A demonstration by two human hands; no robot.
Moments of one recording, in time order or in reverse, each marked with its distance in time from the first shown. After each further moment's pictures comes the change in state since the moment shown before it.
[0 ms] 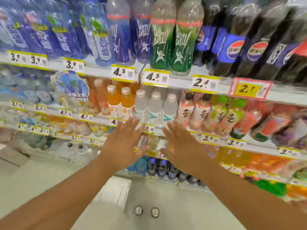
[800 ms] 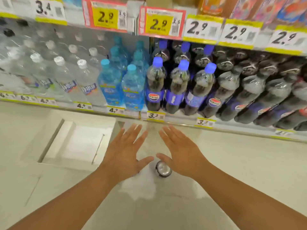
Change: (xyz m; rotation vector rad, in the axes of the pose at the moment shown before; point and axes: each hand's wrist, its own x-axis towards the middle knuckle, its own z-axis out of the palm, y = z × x) left_hand -0.173 -0.031 0.670 -0.078 -0.185 0.026; right_hand -0.118 -0.009 0.654 0.043 -0.210 0.039
